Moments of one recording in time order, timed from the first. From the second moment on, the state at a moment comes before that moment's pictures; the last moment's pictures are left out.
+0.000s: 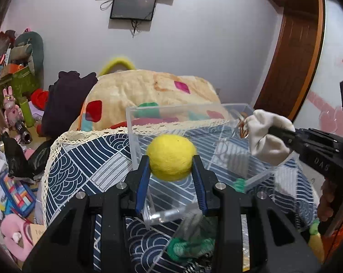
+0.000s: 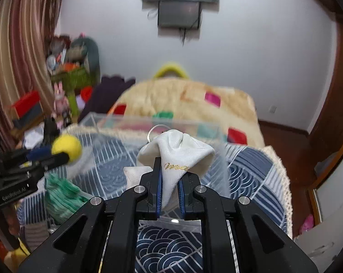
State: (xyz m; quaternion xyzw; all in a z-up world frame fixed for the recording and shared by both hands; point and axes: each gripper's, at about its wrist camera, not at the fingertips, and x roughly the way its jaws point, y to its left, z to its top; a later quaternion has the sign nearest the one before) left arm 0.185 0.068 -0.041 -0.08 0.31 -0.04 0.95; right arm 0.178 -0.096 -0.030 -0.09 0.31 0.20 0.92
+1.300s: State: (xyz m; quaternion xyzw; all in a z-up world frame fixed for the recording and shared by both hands) left arm 0.081 0.052 -0.021 -0.06 0.26 -0.02 0.96; right arm 0.080 -0.134 -0.012 -0.10 0.26 0.21 0.94
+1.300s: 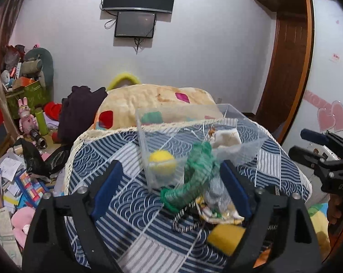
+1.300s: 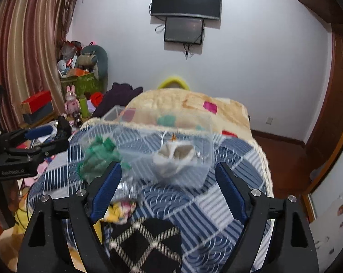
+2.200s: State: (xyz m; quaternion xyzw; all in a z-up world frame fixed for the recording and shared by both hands) left arm 0.057 -0.030 -0.107 -0.06 0.35 -0.09 0.93; right arm 0.048 -0.156 -0.105 -0.07 0.37 0.23 0.90
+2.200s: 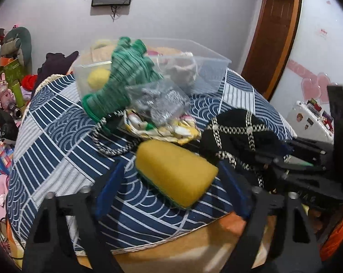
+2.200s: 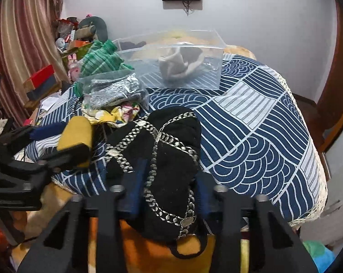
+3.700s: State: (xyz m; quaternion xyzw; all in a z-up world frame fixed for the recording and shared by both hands) left arm 0.097 0.046 0.000 -0.06 0.23 -0.04 0.97; right arm 0.105 -0.131 0.014 -0.01 0.21 0.22 0.95
